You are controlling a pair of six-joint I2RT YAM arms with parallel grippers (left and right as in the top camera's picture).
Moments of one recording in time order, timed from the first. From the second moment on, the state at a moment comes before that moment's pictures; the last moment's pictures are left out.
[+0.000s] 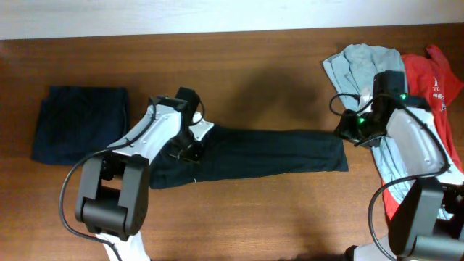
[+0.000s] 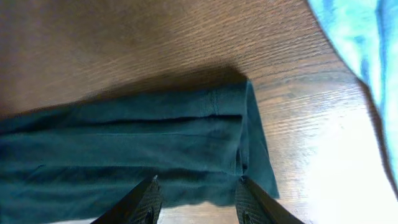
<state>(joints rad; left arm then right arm) -0.30 1.97 1.34 -1.05 0.23 0.17 -0.19 1.70 1.22 -0.90 -0.23 0.16</state>
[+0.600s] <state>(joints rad) -0.24 1.97 1.36 -0.96 0.17 0.17 -0.16 1.79 1.10 -0.72 -0.23 0.19</state>
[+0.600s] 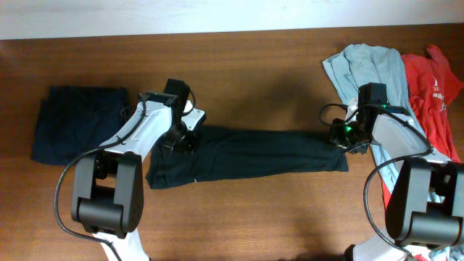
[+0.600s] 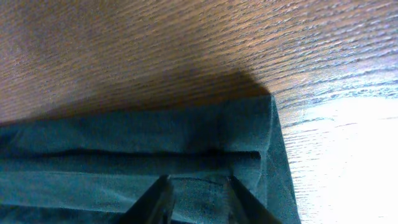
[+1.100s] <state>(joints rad) -0.24 1.97 1.36 -0.95 0.16 0.17 -0.16 1.79 1.10 -0.72 -0.20 0.20</state>
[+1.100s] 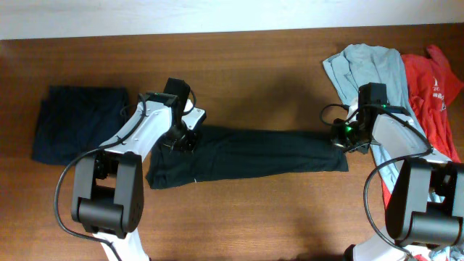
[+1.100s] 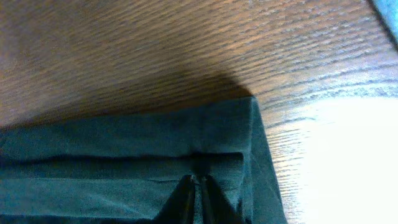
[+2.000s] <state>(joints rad) -0.24 1.97 1.36 -0.94 0.16 0.17 -0.16 1.80 1.10 -0.72 -0.15 0.20</state>
